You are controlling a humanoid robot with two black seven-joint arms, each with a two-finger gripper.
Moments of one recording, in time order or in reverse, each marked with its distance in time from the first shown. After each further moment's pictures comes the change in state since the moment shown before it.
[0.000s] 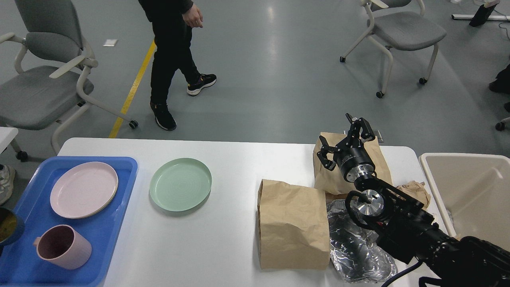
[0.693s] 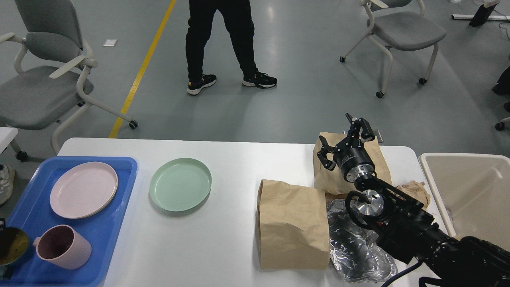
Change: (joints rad) left arm 0.080 -0.028 -0.026 0.001 0.000 0.000 0.000; right arm 0.000 0.000 0.000 0.000 0.000 0.000 0.000
